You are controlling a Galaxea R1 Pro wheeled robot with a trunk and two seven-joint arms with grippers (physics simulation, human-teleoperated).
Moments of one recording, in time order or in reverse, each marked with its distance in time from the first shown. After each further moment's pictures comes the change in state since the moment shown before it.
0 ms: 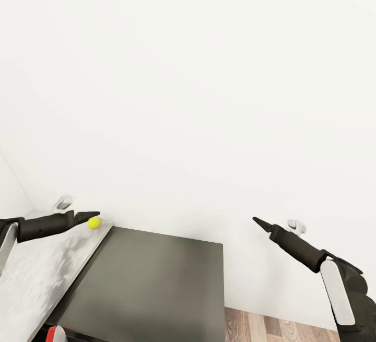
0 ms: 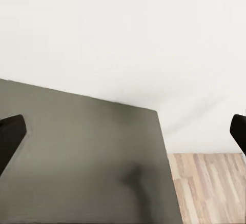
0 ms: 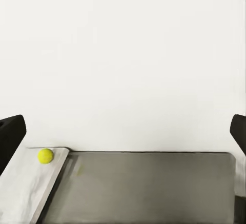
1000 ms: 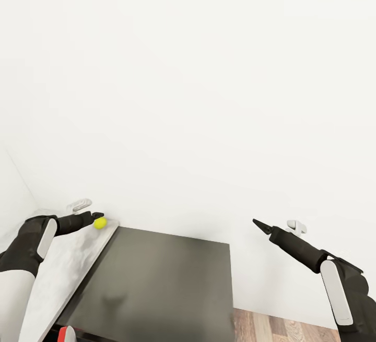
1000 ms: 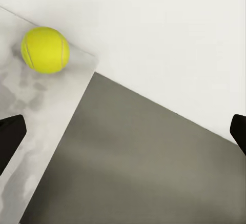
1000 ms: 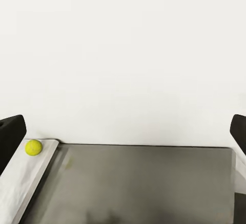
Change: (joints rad) left arm -0.142 -0.157 -0.006 0.270 -0.002 -0.229 0.719; right arm 0.000 0.000 -0.001 -0.009 0.088 -0.006 0.022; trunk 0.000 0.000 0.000
